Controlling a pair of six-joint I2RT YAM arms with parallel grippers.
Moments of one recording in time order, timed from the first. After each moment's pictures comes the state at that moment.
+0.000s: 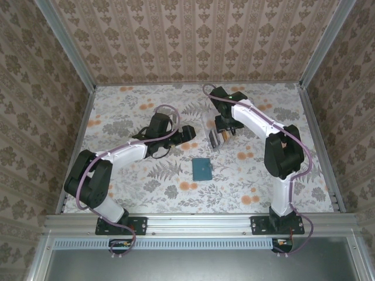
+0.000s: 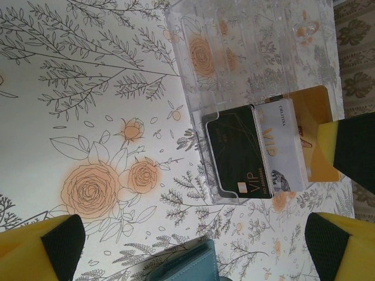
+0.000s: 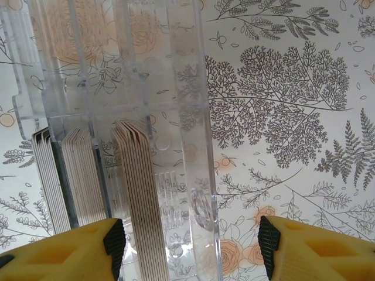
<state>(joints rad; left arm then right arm) -0.58 1.58 0.89 -0.01 0.32 -0.77 0.44 1.99 1.72 -1.10 0.29 0.31</state>
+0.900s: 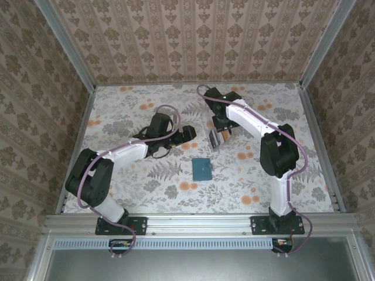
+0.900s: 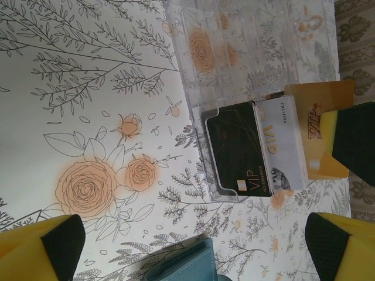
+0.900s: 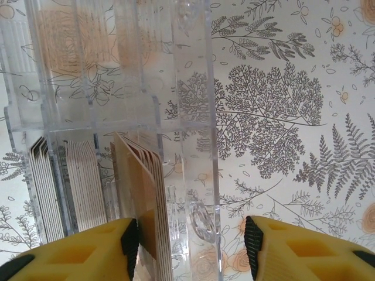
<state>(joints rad) -0.58 1.59 0.90 -0.01 0.34 -0.78 0.47 2.03 1.77 -1.13 0.39 0.29</state>
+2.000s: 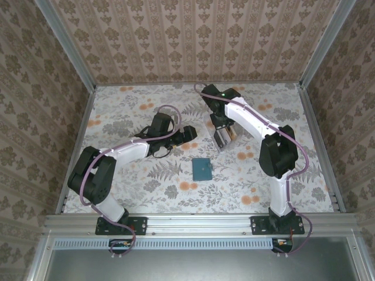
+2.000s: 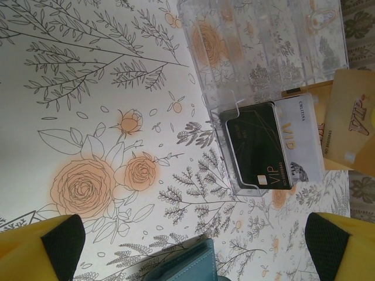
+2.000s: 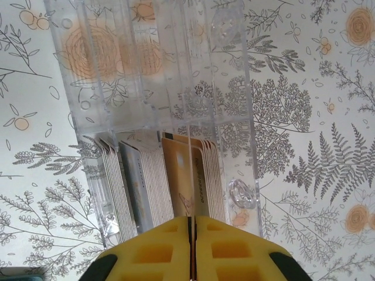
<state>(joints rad) -0.58 1.62 0.91 -0.01 0.36 -0.80 0.50 2.03 1.86 -1.19 0.40 0.26</state>
